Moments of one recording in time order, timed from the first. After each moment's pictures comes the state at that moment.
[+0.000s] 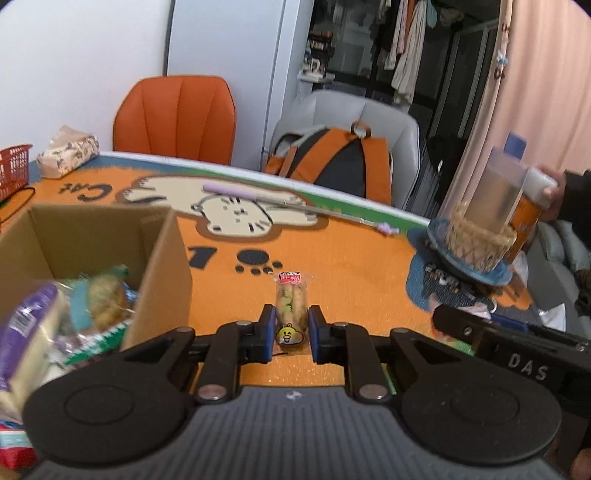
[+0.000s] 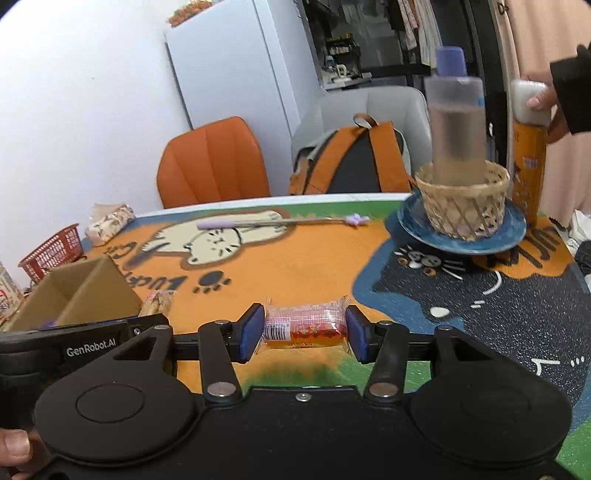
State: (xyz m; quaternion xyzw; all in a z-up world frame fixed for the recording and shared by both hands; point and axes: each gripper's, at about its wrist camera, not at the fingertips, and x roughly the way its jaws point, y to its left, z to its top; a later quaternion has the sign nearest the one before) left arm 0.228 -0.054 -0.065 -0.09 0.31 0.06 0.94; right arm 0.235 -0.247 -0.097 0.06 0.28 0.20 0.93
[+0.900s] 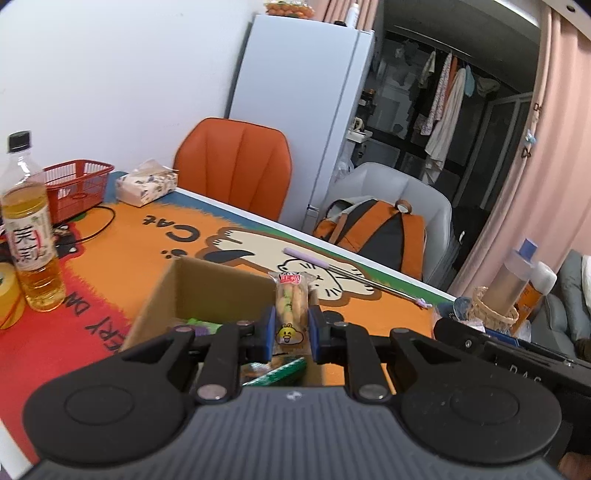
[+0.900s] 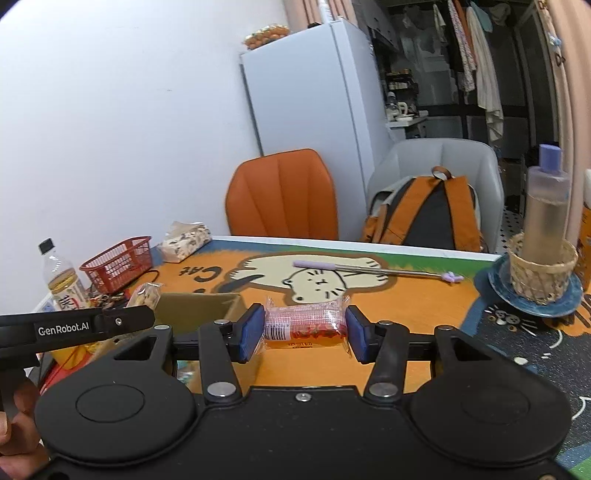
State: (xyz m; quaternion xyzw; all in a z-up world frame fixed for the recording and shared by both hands) left arm 0.143 0.043 0.001 -0.15 0.24 0.11 0.95; right arm 0.183 -0.168 -0.033 0.04 0.23 0.28 0.93
